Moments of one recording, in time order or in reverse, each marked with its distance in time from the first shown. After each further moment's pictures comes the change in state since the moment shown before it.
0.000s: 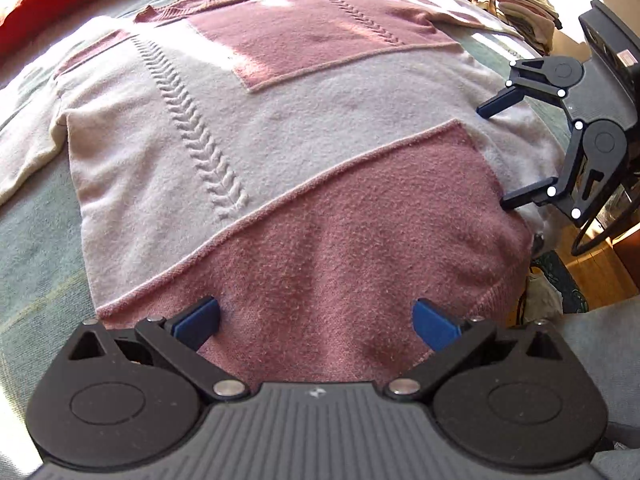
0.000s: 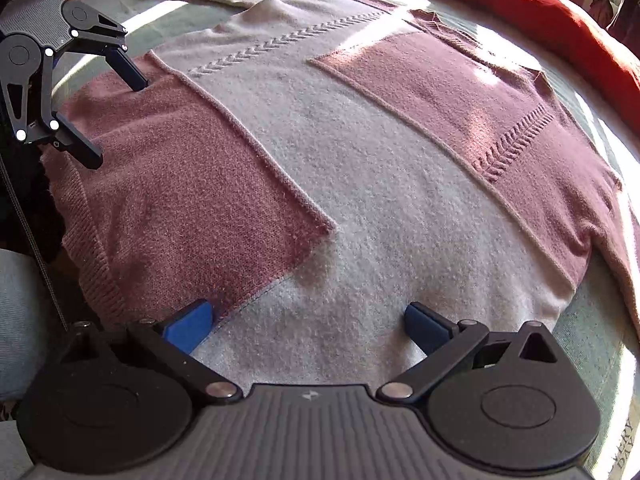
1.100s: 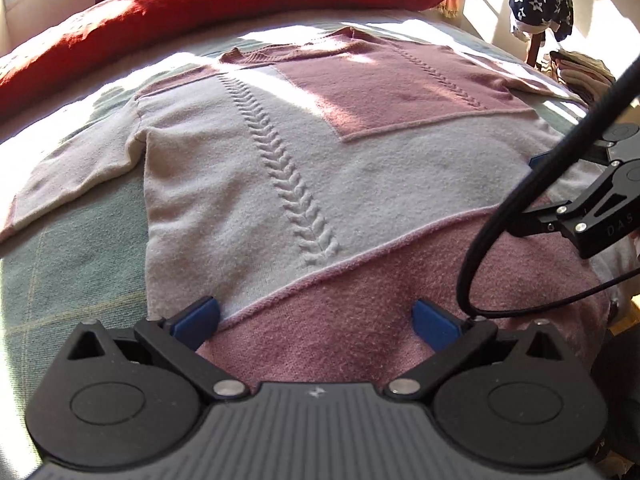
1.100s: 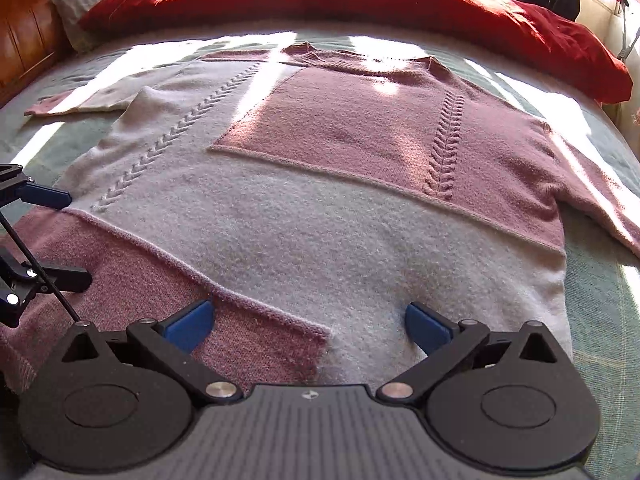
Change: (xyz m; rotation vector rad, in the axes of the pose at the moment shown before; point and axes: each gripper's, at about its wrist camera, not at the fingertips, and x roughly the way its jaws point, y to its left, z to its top) left arm 0.012 0.018 -0.007 -0.124 -0.233 0.184; right arm 0.018 0.010 0.034 0.404 -0.164 -0.191
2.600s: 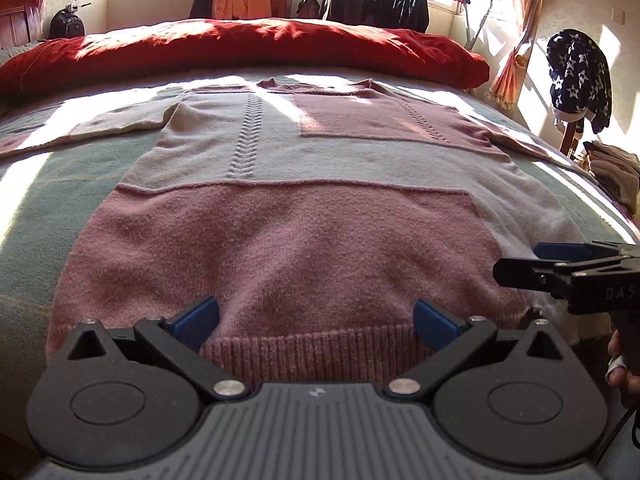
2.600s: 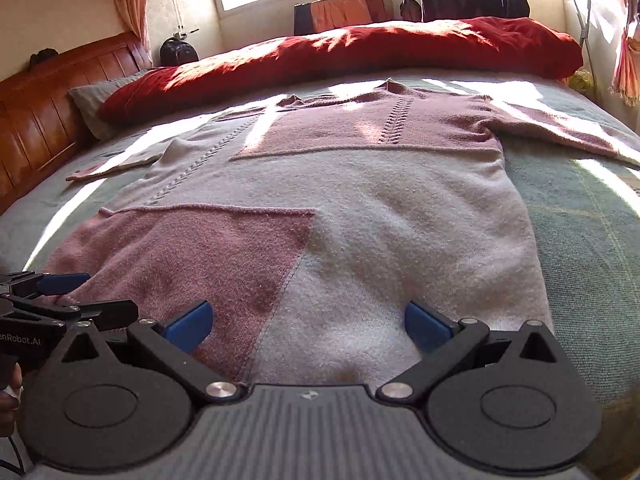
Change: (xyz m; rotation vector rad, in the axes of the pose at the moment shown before) left arm -0.046 -0.104 -0.084 -0.227 -0.215 0.116; right arm -0.059 -0.015 -0.119 0.179 -0.290 0.099
